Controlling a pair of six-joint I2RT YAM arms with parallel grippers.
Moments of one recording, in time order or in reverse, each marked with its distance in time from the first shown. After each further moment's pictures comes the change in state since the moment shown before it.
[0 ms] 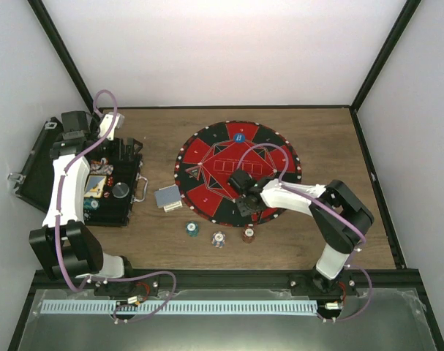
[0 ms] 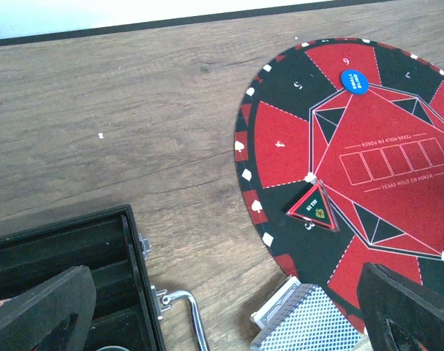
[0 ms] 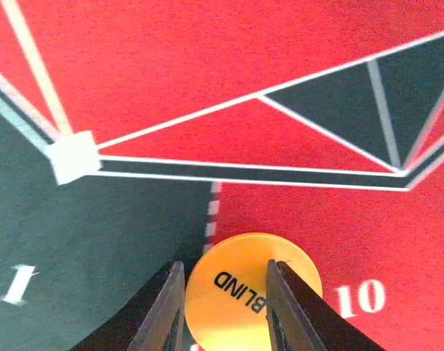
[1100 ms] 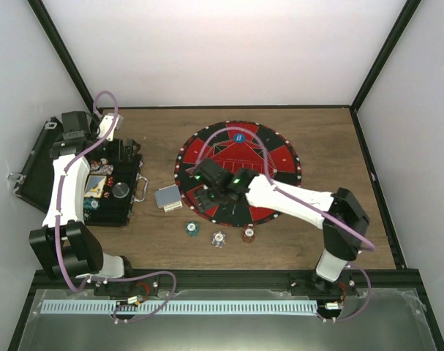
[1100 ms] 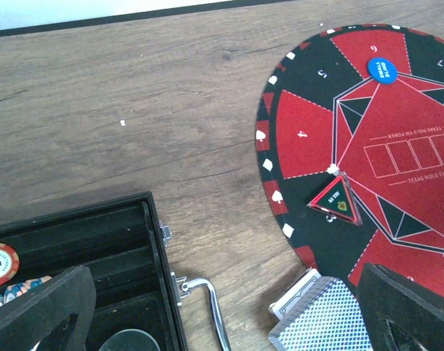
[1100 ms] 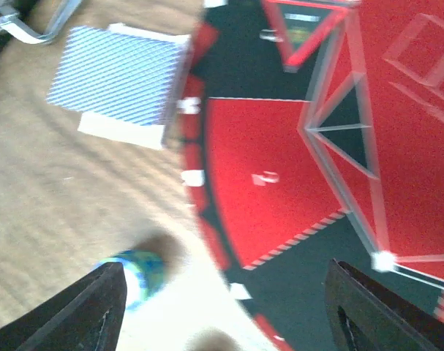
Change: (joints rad) left arm 0.000 0.000 0.001 -0.013 -0.063 0.013; right arm 0.185 -0.056 0.349 -0.095 -0.089 0.035
